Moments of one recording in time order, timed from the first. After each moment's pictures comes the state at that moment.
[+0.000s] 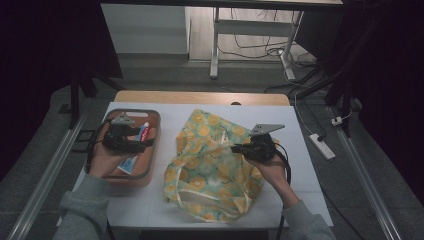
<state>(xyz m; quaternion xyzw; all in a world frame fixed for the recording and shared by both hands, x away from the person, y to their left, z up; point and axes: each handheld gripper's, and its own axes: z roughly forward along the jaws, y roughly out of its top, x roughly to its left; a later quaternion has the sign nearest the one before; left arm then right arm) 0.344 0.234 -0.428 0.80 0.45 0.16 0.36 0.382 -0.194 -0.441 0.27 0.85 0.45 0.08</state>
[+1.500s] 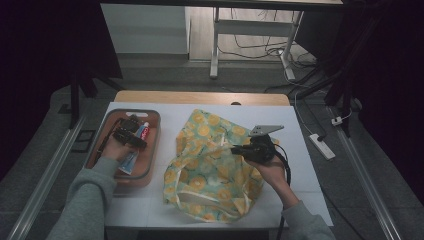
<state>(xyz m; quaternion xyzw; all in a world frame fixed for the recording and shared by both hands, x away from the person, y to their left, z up) 0.432 0.253 -0.511 0.81 0.56 0.08 0.15 0.382 -0.194 -0.445 0.27 0.85 0.45 0.07</state>
